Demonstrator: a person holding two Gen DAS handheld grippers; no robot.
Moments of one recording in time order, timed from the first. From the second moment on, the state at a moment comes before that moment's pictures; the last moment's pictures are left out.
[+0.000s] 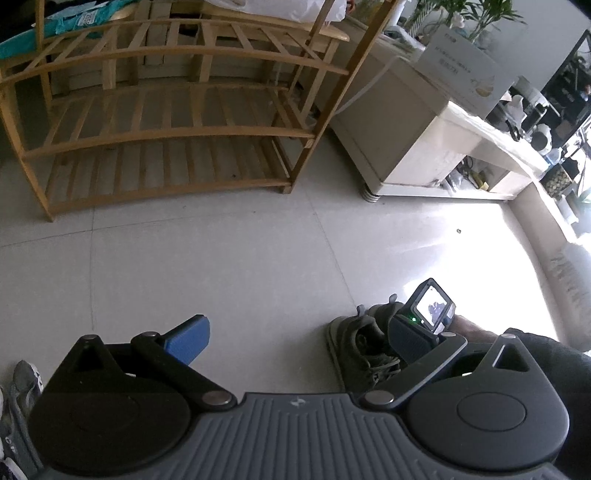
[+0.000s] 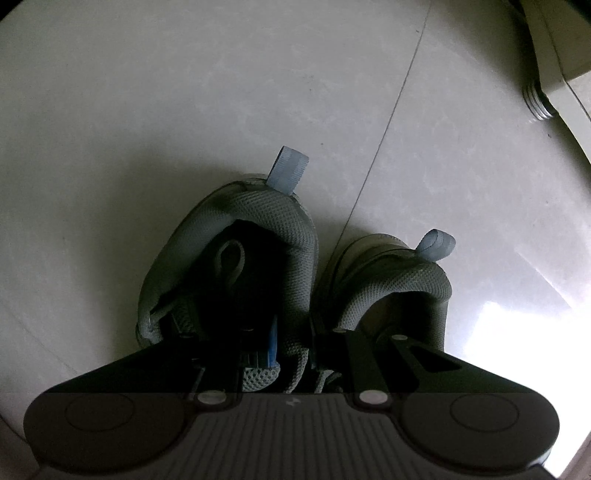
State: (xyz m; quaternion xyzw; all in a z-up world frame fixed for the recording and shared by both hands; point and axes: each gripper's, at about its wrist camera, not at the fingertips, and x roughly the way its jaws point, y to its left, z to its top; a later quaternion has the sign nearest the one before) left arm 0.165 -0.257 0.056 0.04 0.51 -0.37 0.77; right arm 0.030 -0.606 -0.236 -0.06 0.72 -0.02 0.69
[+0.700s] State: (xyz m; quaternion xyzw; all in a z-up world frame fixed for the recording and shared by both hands) left arm 0.174 -0.235 0.049 0.05 0.50 -0.39 0.77; right arm 0.041 -0.591 -0.206 -0.06 0.71 -0.04 0.70
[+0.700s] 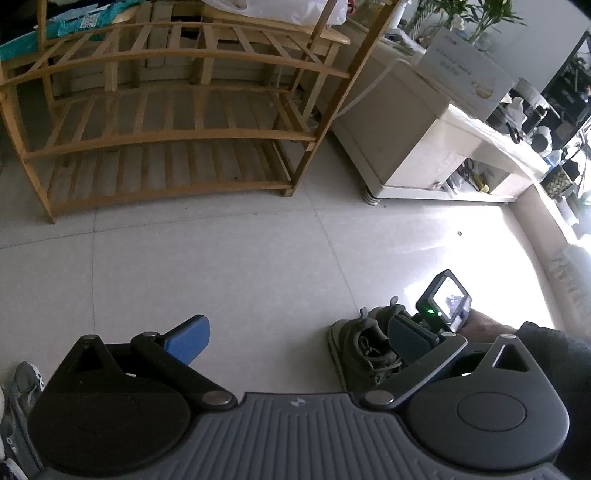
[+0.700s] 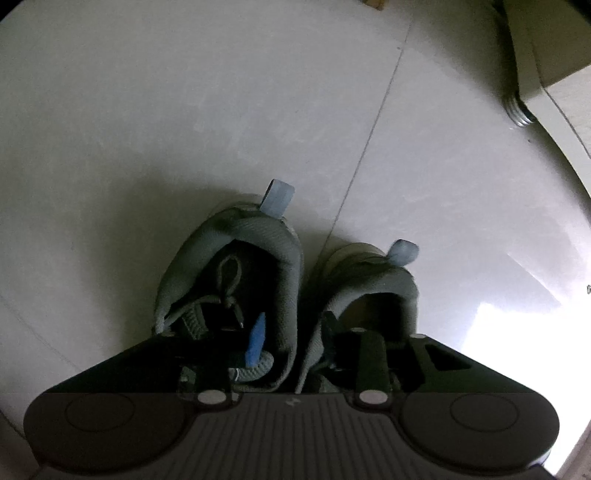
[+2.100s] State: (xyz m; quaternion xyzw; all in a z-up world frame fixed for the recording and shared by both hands) left arm 0.169 0.005 0.068 0.05 0.43 -0.20 0.88; right arm -0.019 -0.540 -0.023 -0.31 0.62 0.03 0.71
